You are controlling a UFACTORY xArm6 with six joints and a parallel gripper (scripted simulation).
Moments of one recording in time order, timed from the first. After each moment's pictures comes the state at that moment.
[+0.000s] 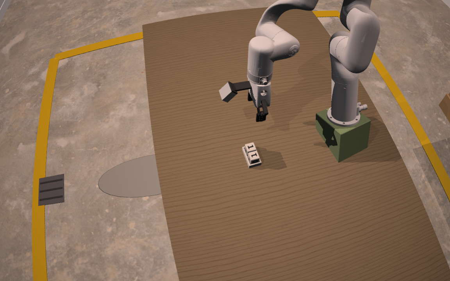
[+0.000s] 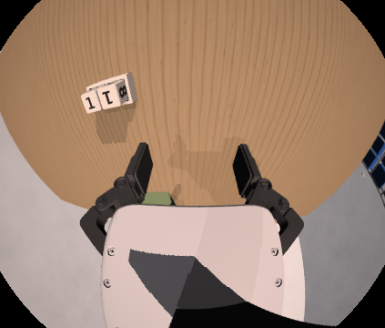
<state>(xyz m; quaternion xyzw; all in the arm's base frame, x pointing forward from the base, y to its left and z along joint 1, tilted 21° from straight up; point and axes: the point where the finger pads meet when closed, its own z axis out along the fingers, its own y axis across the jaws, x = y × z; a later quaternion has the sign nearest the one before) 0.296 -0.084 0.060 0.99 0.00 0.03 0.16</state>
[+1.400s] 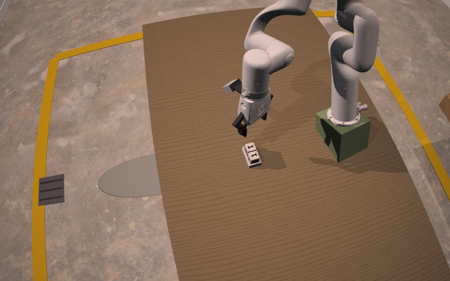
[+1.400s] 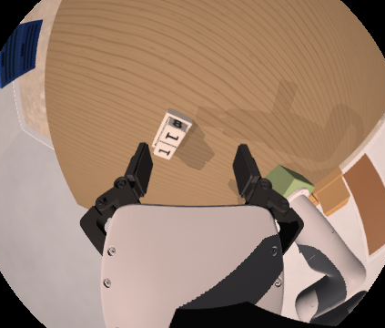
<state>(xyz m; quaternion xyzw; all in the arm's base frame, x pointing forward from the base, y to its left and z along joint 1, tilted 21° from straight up) 0.332 -0.014 0.052 0.86 -0.49 0.11 0.13</state>
